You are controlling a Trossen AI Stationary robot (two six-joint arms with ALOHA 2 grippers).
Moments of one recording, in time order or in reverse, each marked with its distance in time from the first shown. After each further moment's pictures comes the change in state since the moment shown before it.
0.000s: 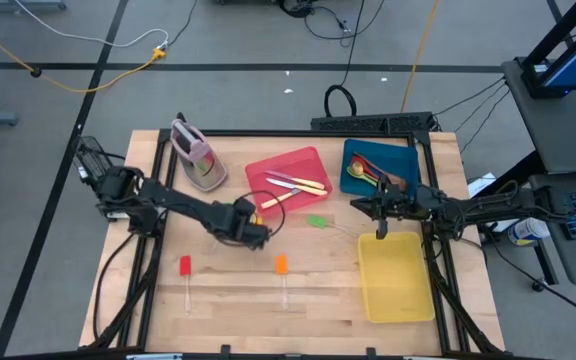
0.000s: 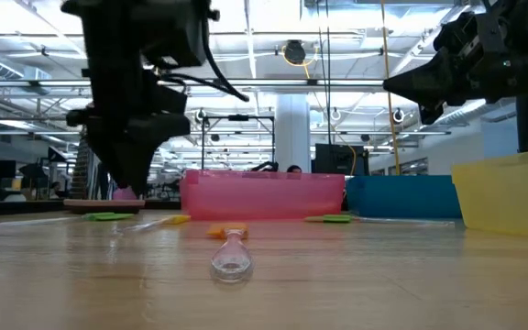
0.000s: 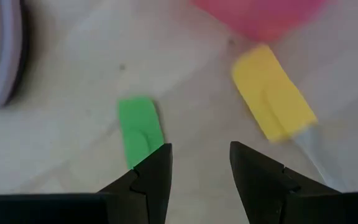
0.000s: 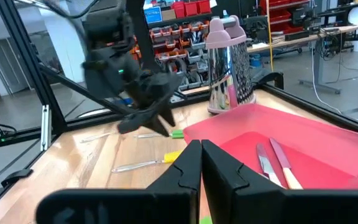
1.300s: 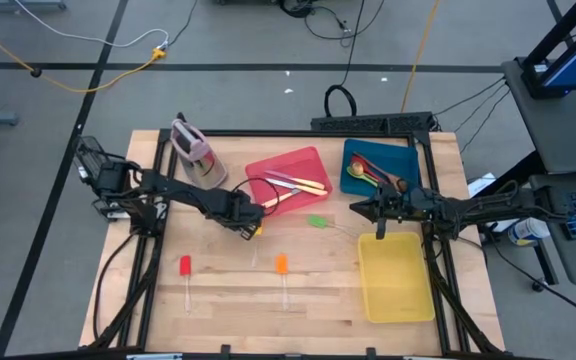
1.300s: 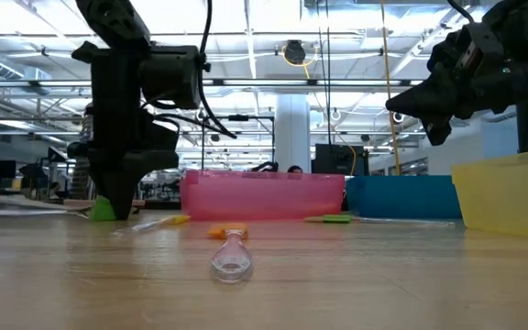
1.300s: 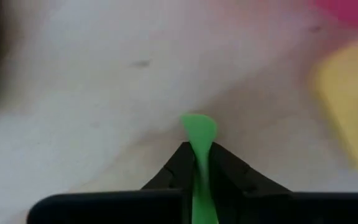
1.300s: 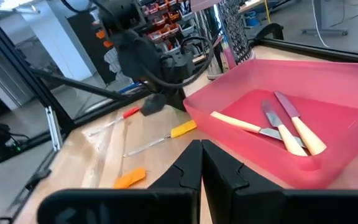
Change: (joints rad) left arm 0.161 -0.040 -0.180 0.239 0.130 0.178; right arm 0.000 0.003 0.000 -0.115 -0.001 0.213
